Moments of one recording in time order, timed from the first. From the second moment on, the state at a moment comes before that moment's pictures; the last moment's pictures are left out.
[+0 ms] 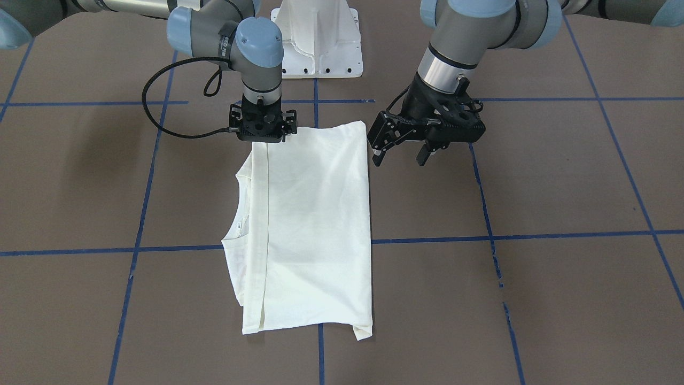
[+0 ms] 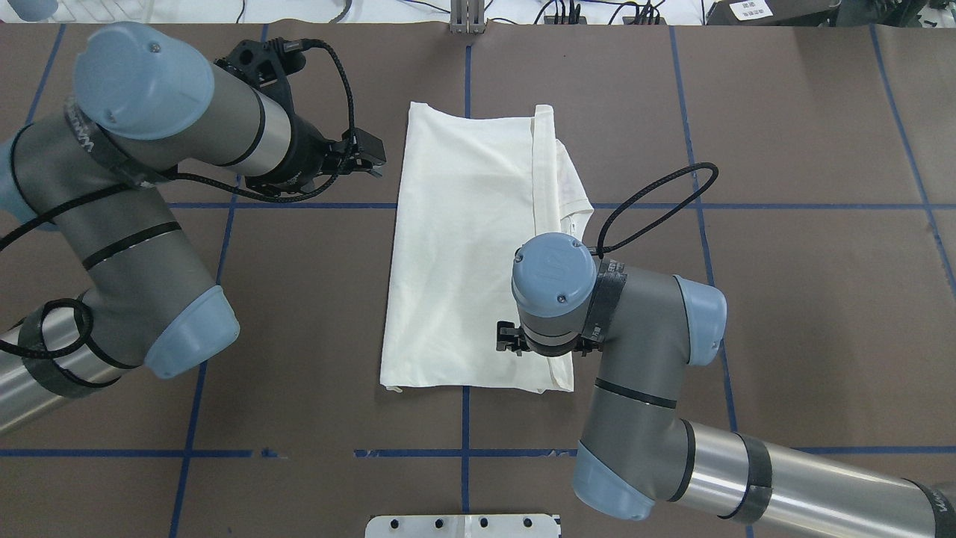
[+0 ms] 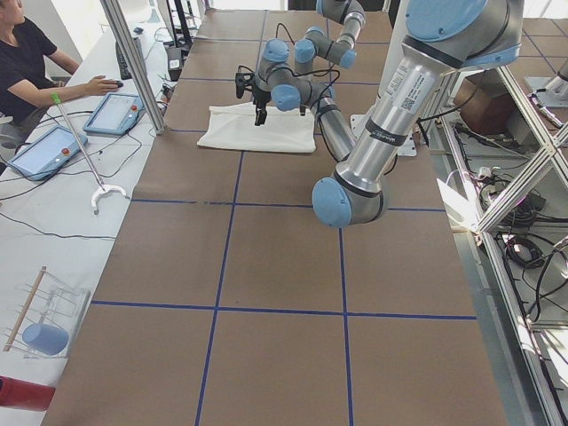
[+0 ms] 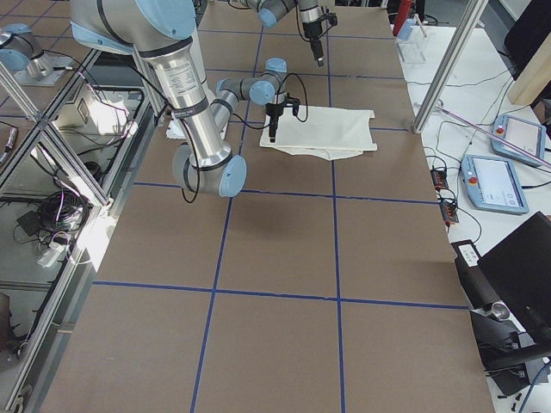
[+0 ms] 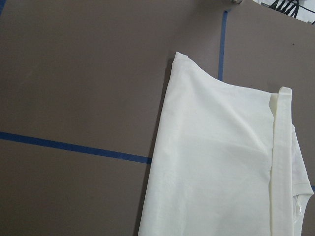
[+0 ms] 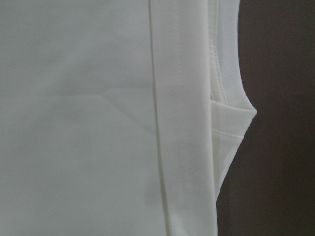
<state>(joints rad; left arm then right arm) -0.73 -2.14 -1.87 -1.74 -1.90 -1.35 0.40 -0.96 1.73 -1.76 1.83 1.28</state>
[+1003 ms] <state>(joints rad) -0.72 -2.14 -1.87 -1.75 -1.90 -1.35 0.40 -0.99 1.71 -1.82 1.85 1.28</state>
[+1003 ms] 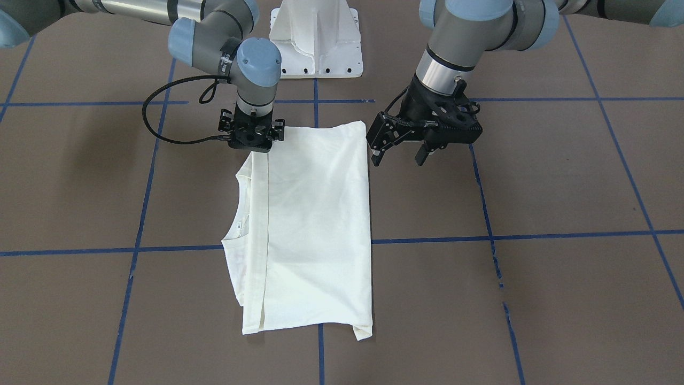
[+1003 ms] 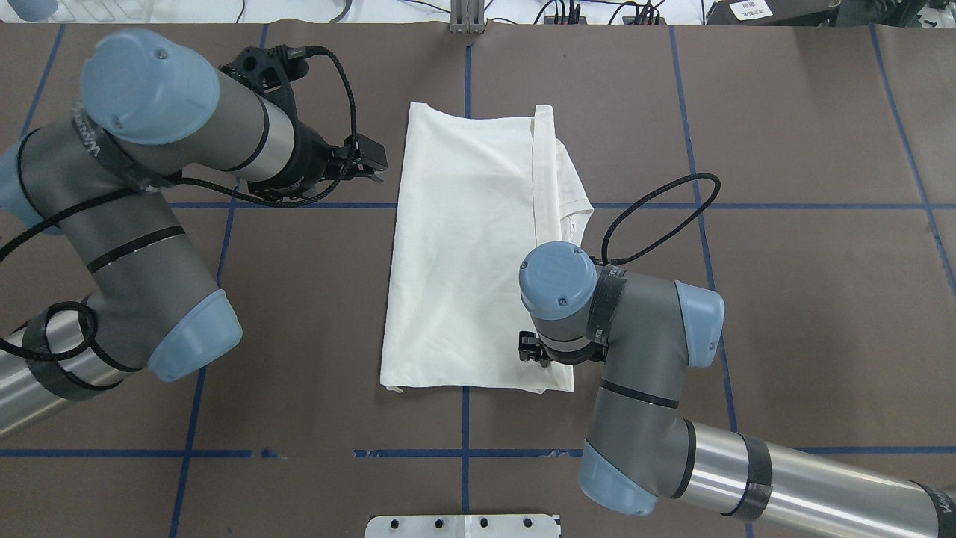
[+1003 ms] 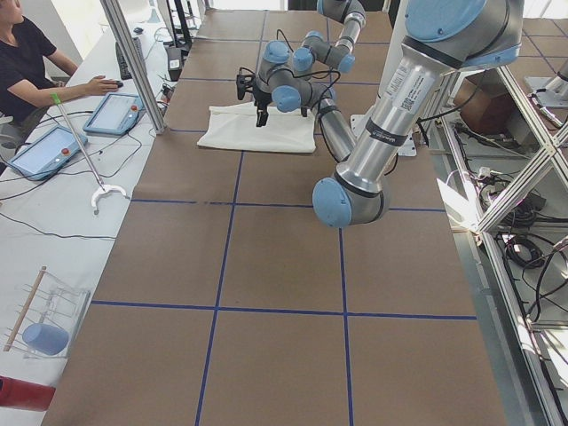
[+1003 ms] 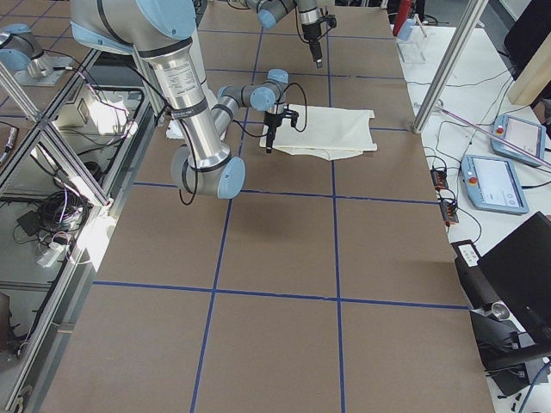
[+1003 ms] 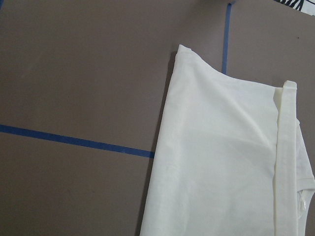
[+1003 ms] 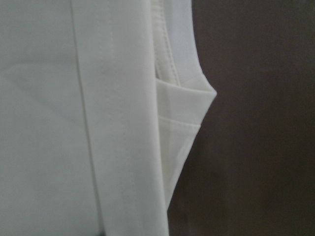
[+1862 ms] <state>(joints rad) -0.71 -2.14 -1.86 -1.75 -1.90 -1.36 0.42 -1.04 1.78 -1.87 1.86 1.25</state>
